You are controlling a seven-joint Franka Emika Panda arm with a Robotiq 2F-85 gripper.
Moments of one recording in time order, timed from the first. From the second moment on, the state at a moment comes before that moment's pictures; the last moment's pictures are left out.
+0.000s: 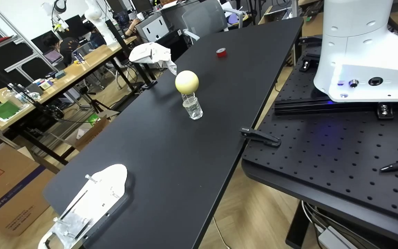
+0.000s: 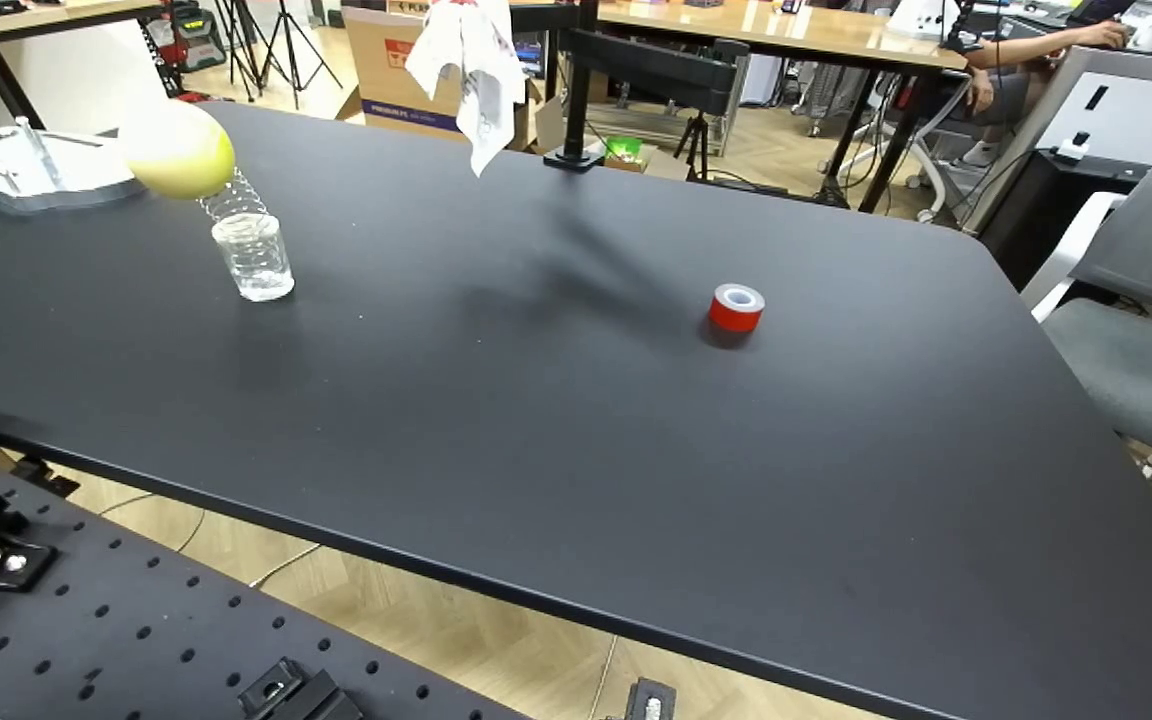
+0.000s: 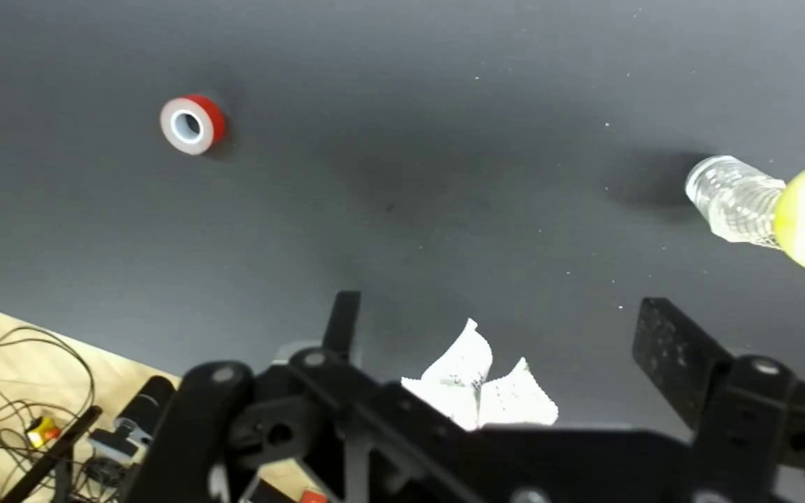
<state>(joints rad) 0.08 -0.48 -0.09 -2.55 -0.13 2.28 -0.38</state>
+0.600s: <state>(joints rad) 0.10 -0.33 -0.08 -2.43 -0.06 2.27 -0.42</state>
